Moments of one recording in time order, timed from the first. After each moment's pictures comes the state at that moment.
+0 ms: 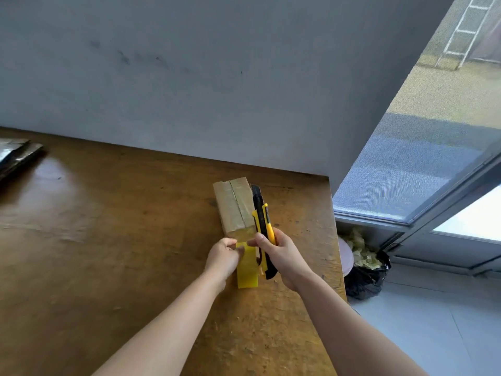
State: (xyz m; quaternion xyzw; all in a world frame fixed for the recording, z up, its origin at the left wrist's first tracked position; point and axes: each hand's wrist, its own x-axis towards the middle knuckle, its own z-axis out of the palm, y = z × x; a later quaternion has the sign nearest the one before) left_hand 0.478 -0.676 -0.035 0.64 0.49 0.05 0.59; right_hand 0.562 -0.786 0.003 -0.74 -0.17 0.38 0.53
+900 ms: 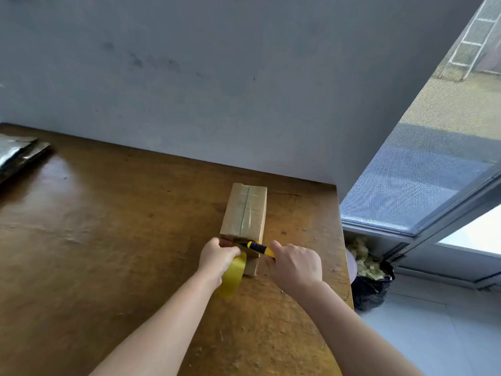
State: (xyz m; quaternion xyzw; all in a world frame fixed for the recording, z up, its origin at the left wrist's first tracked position) left_hand 0.473 -0.645 -0.037 0.60 0.53 0.10 0.59; right_hand 0.566 -0.785 0.005 -0.89 -0.45 0.04 -0.03
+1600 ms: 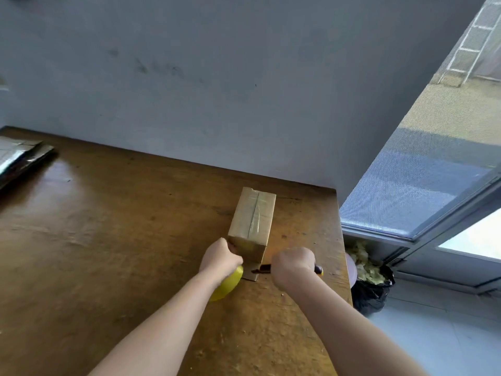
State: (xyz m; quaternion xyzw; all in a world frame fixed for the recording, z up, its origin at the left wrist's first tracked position) left_hand 0.474 -0.639 -0.033 0.77 0.48 -0.01 0.42; right_hand 0.563 -0.758 0.022 -0.86 -0.39 0.15 -0.28
